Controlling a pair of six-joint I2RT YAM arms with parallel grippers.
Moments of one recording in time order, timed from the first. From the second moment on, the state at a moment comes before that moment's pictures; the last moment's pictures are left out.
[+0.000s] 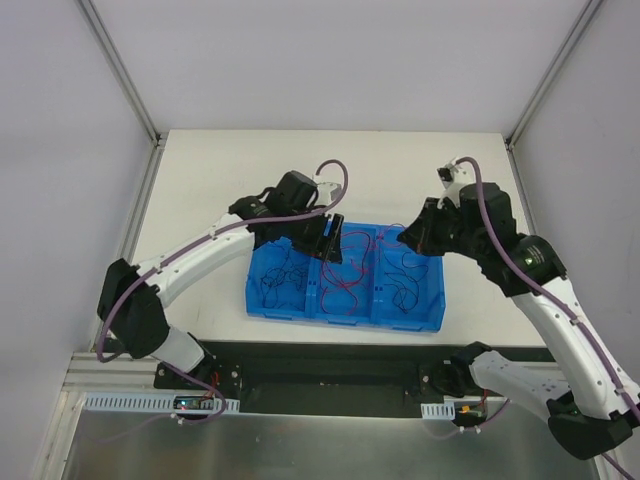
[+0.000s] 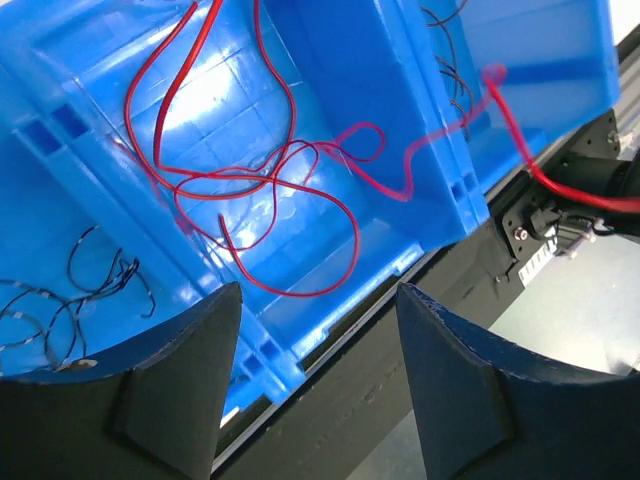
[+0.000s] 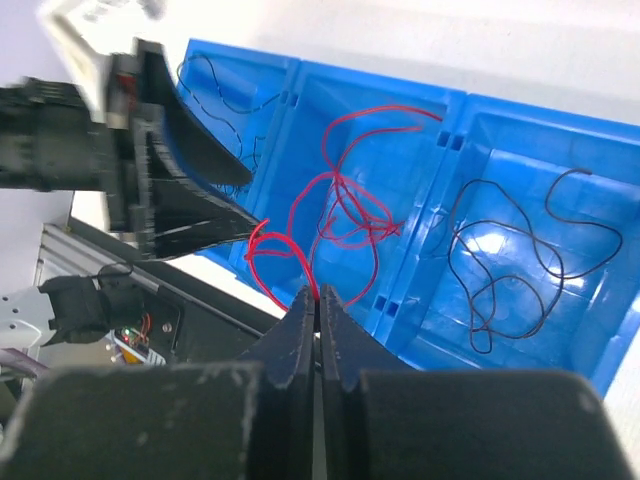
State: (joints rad) left arm -0.74 1.52 1.28 -0.64 0.37 -0.41; right arm 0.53 0.94 1.24 -0.88 -0.13 0.50
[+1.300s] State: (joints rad) left arm -0.61 1.09 1.27 -0.67 0.04 -0.26; right arm 0.73 1.30 1.37 -0.92 0.02 0.37
